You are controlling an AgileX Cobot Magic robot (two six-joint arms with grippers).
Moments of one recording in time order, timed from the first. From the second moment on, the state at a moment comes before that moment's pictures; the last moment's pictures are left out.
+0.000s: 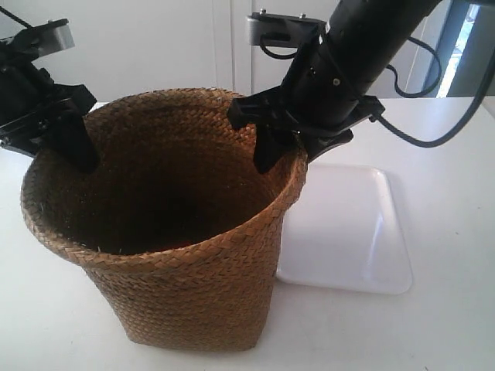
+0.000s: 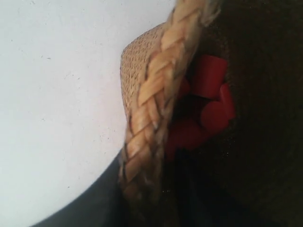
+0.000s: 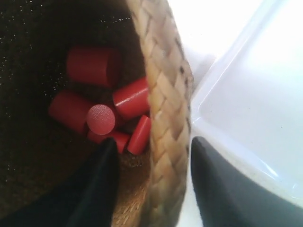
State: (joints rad) left arm -0.07 1.57 -1.40 -0.44 1.31 0.25; right arm 0.38 1.67 -1.52 0.26 1.16 0.02
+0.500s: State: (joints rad) left arm -0.06 1.56 -1.39 -0.58 1.25 0.46; right arm 0.38 1.65 -1.52 0.23 1.11 -0.02
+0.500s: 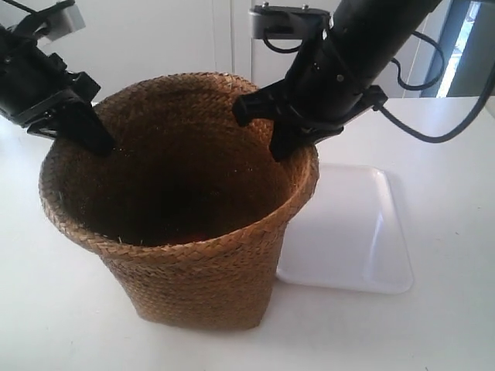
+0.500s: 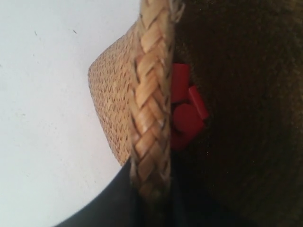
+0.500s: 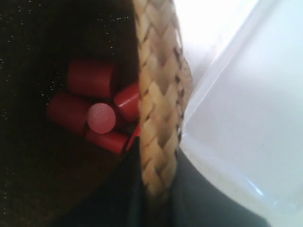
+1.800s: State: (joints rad) left arm -0.33 0.95 -0.94 -0.72 0.56 0.72; right arm 0.49 1.04 -0.93 0.14 0.32 -0.08
